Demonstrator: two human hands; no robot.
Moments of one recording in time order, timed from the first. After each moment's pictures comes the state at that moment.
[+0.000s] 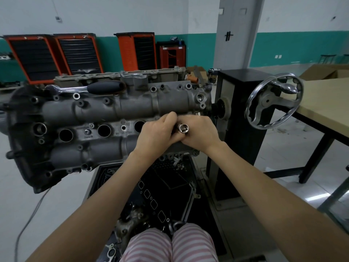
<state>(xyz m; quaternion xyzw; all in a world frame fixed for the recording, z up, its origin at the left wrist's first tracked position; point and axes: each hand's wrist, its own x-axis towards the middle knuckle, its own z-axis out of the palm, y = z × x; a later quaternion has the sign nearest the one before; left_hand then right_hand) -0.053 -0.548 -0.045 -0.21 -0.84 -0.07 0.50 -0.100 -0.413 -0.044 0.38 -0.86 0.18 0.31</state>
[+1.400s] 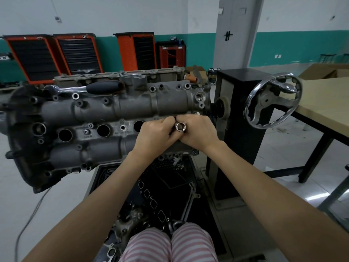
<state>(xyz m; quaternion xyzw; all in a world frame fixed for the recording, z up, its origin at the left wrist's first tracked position) -0.054 -0.548 -0.047 -0.21 -0.82 -0.10 0.52 -0.097 -0.414 -0.042 0.38 -0.84 0.20 0.33</state>
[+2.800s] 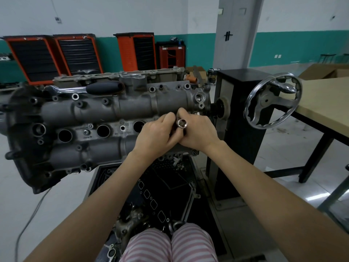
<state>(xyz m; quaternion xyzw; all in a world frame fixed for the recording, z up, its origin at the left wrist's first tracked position) -0.047 -0.545 -0.043 -0.22 -0.84 -0.12 0.47 -0.096 -0.414 -0.041 0.38 -0.84 0.19 0.33</state>
